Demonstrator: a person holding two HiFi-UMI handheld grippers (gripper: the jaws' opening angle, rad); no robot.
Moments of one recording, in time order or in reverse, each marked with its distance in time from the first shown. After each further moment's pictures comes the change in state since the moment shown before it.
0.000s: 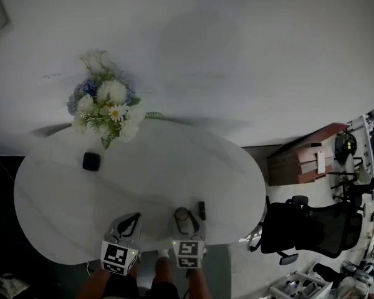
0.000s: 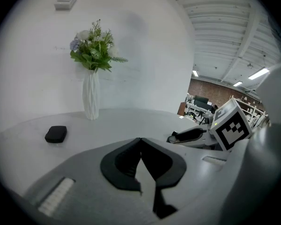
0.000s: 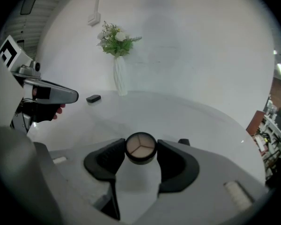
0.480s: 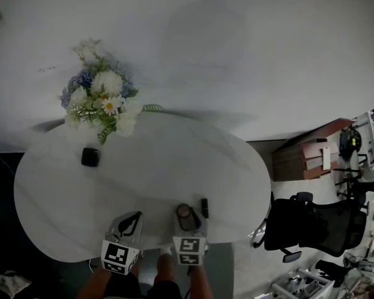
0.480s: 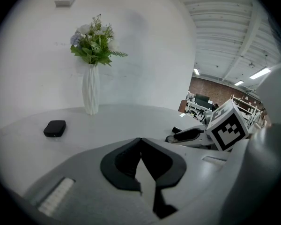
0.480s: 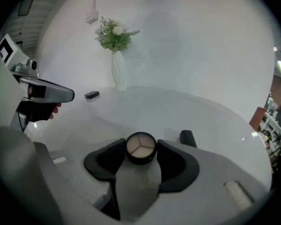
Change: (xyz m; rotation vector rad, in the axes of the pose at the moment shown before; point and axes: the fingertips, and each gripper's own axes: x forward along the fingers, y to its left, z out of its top) left arm 0.006 -0.001 -0.017 -0.008 0.032 0.009; right arm 0.014 -0.003 -0.017 0.011 0.018 0.006
